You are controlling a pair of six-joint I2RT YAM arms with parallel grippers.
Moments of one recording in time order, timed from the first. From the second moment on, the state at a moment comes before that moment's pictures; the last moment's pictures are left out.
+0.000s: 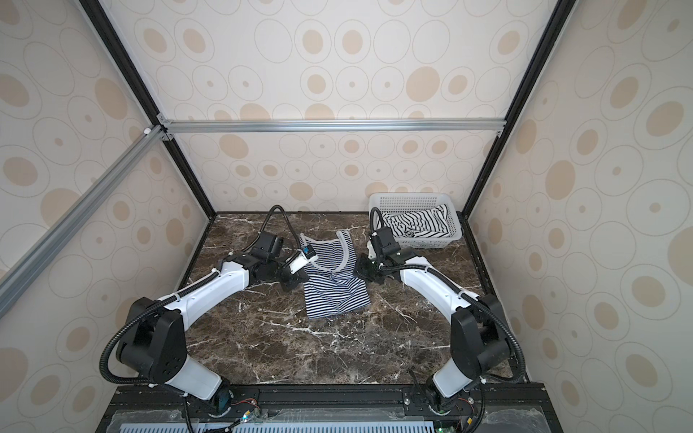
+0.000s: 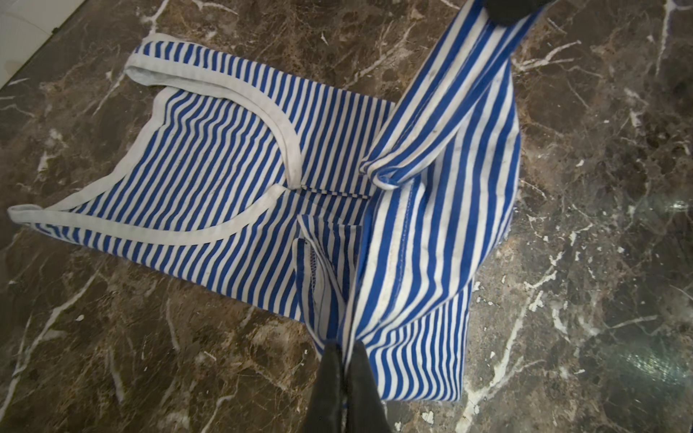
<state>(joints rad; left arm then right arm) -0.40 1.56 1.13 -0.54 0.39 0.54 0.46 1.60 1.24 -0.58 -0.35 0.77</state>
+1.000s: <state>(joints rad) -0.30 1.91 1.29 -0.36 0.34 0.49 0.34 2.02 1.52 -0.51 -0.45 0.76</state>
